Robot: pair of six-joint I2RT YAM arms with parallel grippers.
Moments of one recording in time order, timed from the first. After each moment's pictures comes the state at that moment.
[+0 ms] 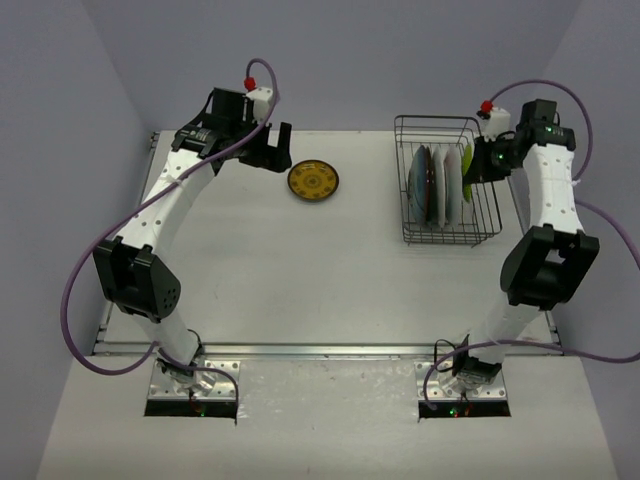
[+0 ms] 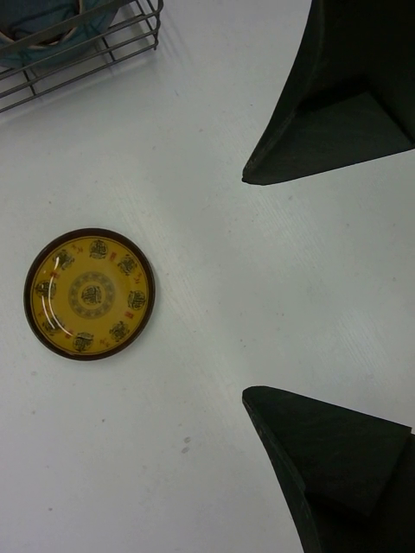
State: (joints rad) left arm -0.26 1.70 1.77 -0.75 0.22 -0.01; right arm -0.27 1.81 1.80 -1.02 -0.49 -0.38
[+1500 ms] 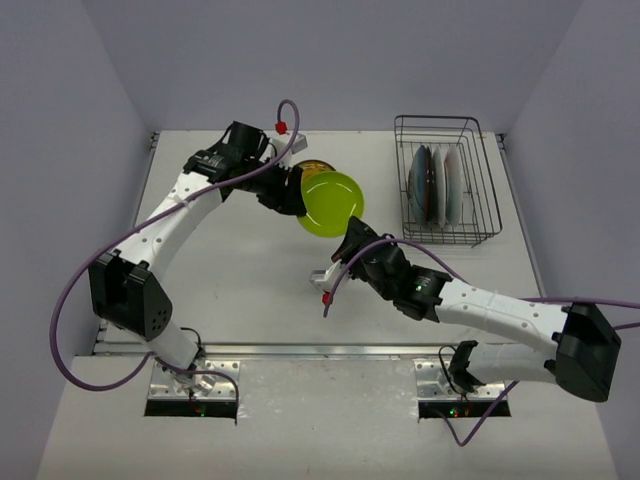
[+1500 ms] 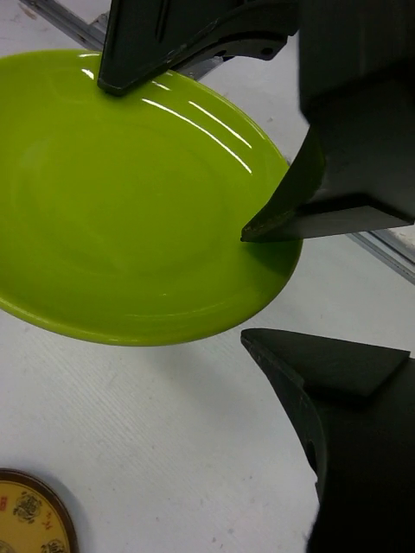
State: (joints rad) left arm -0.35 1.59 1.53 -0.82 0.57 0.06; right arm 0.99 1.18 0.69 0.10 0.45 -1.71
